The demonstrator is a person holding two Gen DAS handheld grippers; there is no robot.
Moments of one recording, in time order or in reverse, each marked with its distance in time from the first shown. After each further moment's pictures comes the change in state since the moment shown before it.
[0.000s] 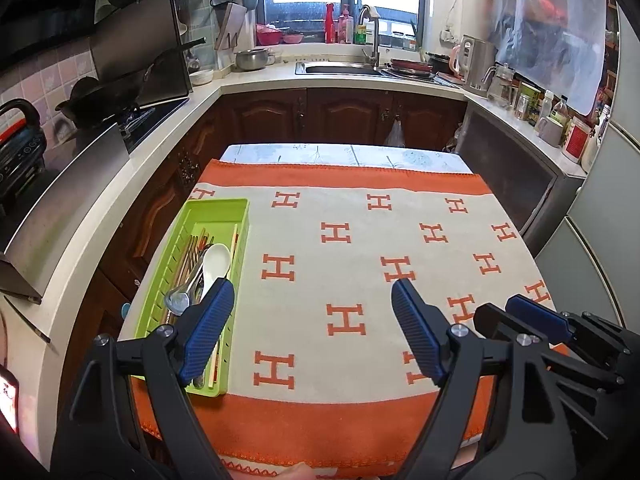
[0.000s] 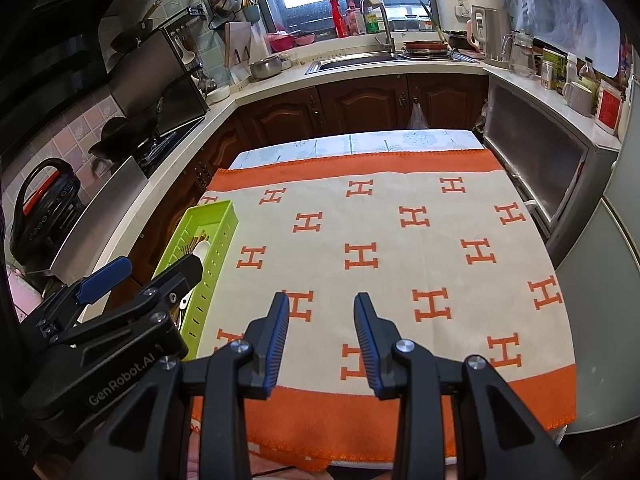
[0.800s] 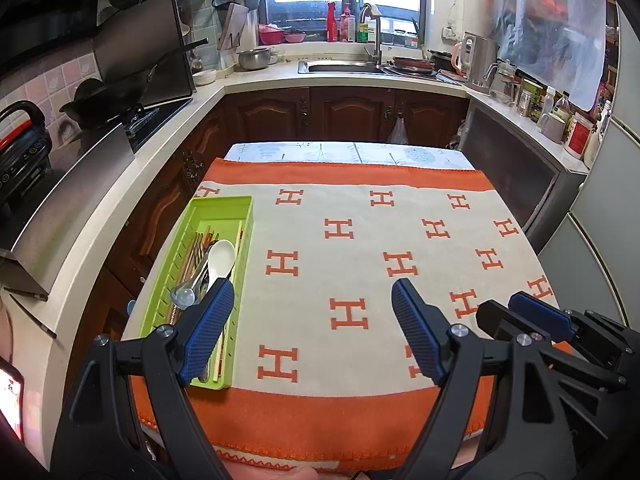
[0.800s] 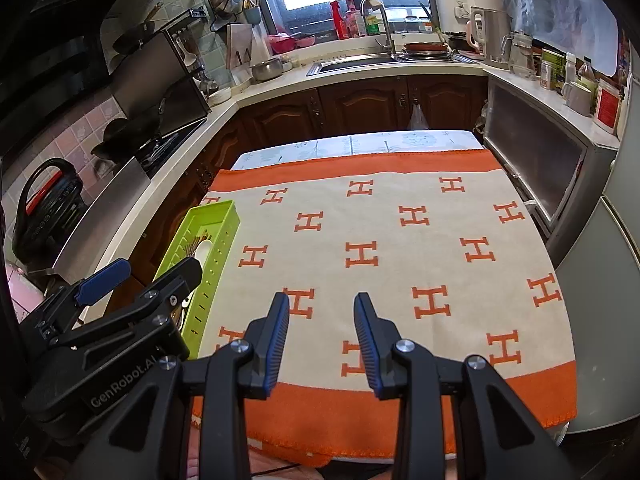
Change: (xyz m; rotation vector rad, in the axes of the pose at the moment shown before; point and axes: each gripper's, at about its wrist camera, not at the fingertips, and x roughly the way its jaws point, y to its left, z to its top) left arm 0.000 0.005 -0.005 0.001 0.001 0.008; right arm -0.003 -0.001 -0.003 0.000 -0.004 0.006
